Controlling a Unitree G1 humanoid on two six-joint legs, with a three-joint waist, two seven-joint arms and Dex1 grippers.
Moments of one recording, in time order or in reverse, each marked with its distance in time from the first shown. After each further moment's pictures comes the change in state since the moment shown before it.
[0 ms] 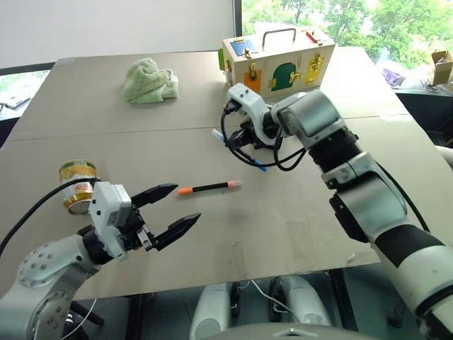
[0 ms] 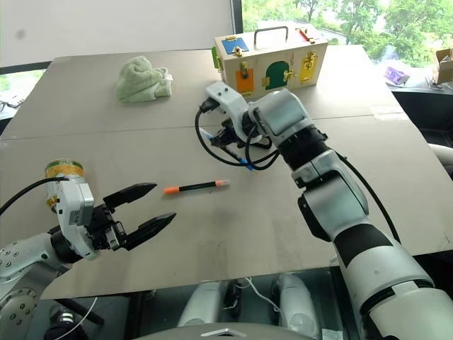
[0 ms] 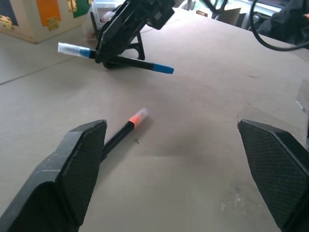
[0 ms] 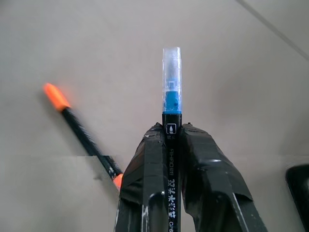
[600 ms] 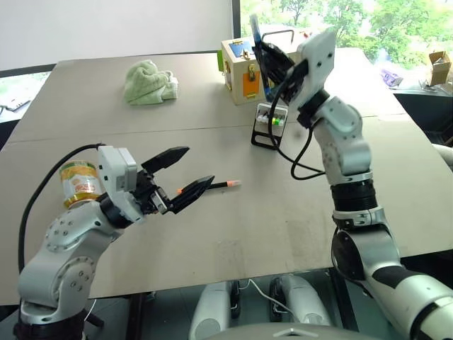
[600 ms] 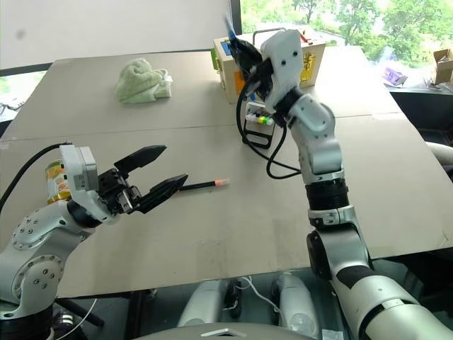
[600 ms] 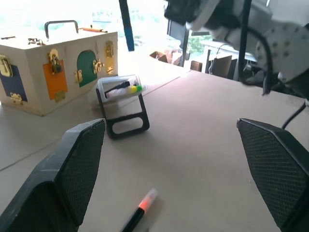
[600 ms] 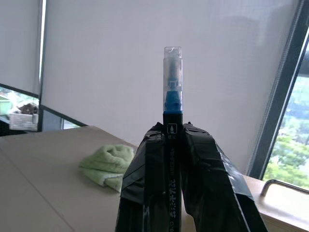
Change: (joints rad) left arm -0.297 -0.074 -0.097 0.046 -0.041 0.015 0.108; right arm 0.366 0.053 -0.236 -0.218 -0.082 -1.078 -0.381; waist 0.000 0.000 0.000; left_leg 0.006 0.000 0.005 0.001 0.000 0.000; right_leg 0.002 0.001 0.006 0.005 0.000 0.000
